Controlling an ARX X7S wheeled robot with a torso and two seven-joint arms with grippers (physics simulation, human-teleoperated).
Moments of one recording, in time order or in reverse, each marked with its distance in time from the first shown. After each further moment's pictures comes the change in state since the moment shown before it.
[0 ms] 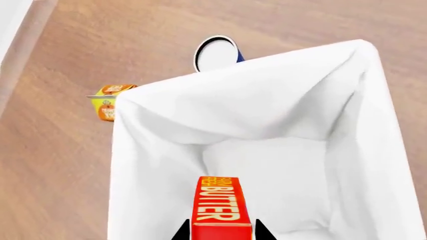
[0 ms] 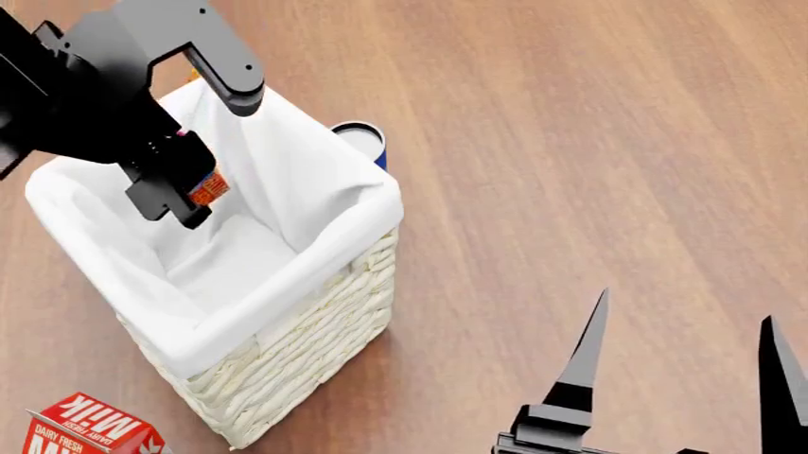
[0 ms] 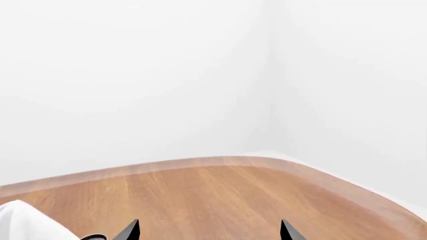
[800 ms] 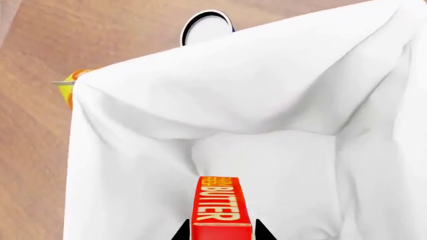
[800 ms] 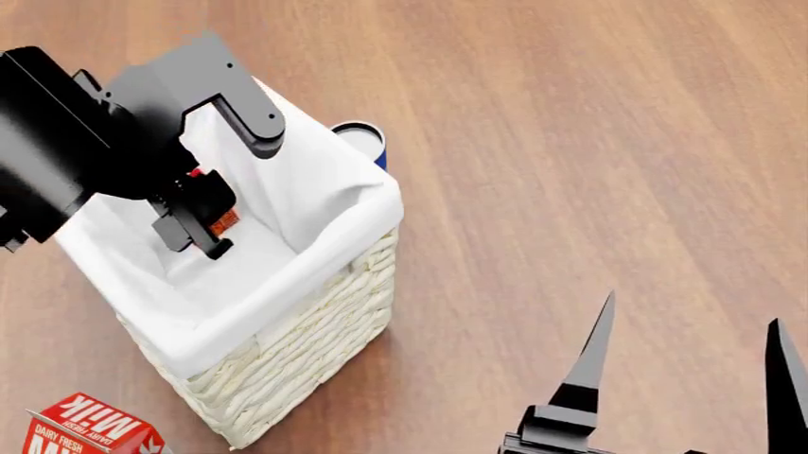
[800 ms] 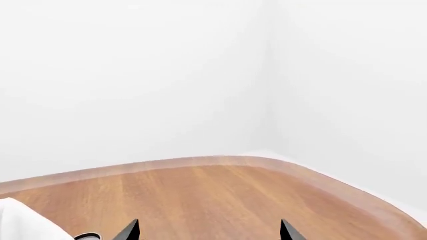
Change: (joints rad) left arm 0.087 0.116 0.033 -0.289 0.062 0.197 0.021; right arm -0.005 0.010 -0.001 0.017 -0.009 -0.017 0.007
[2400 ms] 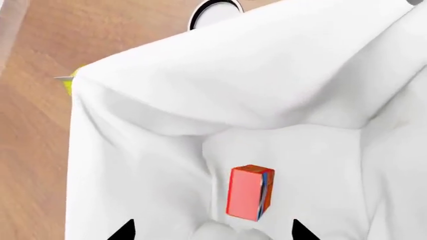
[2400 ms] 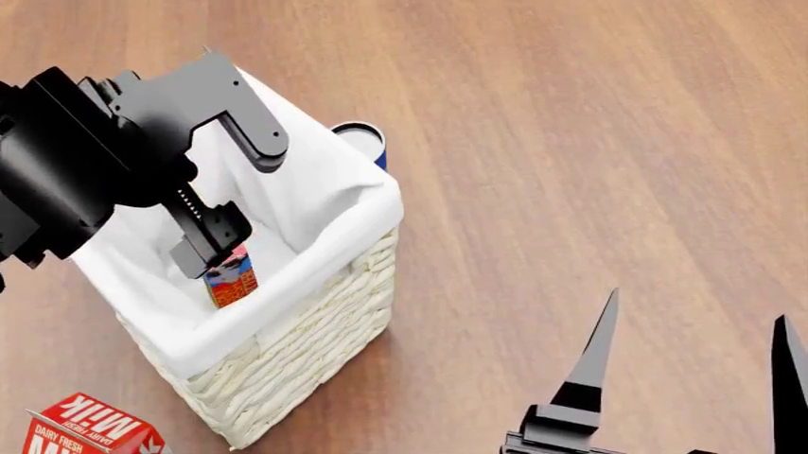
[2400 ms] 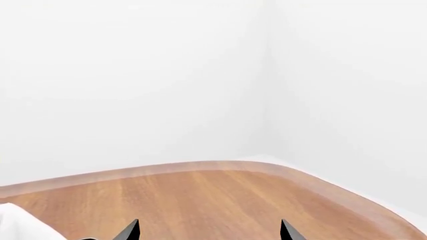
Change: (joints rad) left arm 0.025 0.065 0.049 -0.170 0.025 0.125 -0.011; right arm 0.002 0.019 -0.007 -0.010 0.001 -0.008 0.017
